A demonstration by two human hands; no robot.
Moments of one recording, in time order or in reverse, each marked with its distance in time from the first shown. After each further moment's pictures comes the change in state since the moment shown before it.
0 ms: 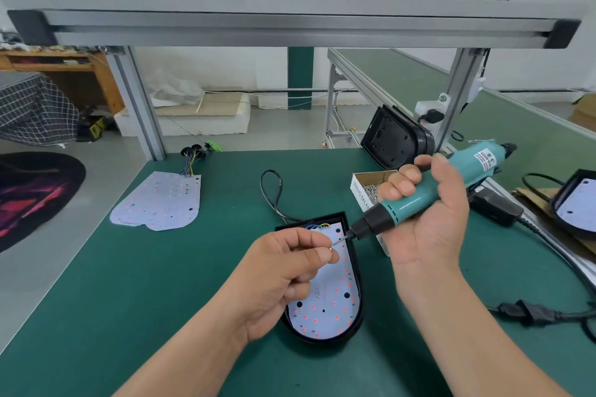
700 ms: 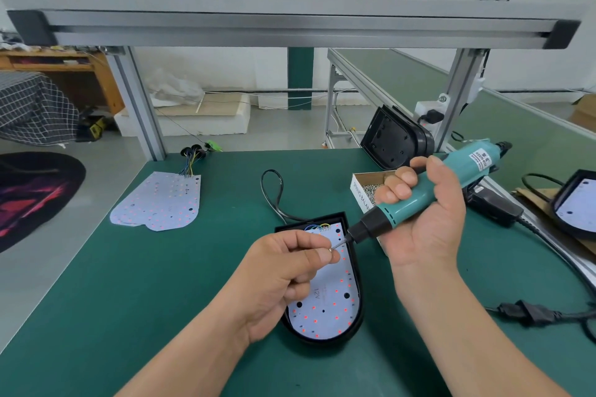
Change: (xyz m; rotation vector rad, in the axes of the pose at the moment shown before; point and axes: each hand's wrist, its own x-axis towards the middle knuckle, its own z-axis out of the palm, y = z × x) left_hand 0.002 -0.002 0.001 -0.028 0.039 -0.015; right_hand 0.000 0.002 -0.003 -0.034 -0.011 0.016
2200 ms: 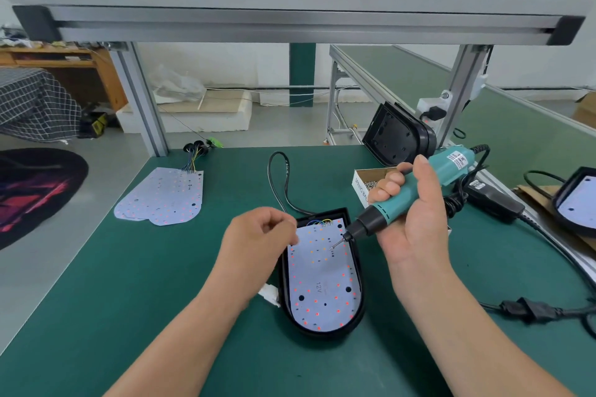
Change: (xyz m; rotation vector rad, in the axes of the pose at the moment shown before) left_hand 0.010 0.012 -0.022 0.517 0.387 0.239; right_hand 0.010 0.011 -0.012 -0.032 0.129 0.095
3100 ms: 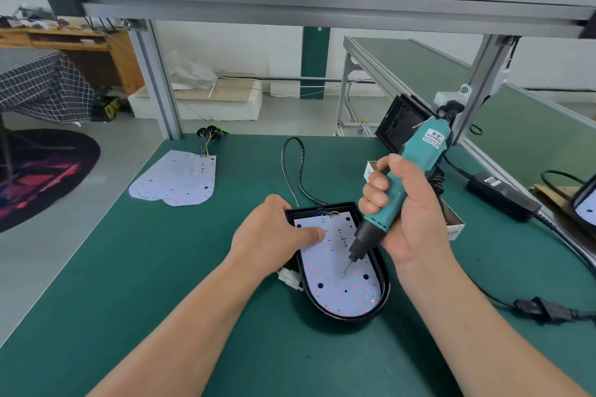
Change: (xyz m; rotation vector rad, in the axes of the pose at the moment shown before) left_hand 0.024 -0.022 0.006 0.577 0.020 -0.025; right_hand -0.011 0.012 0.002 -0.269 -0.275 0.164
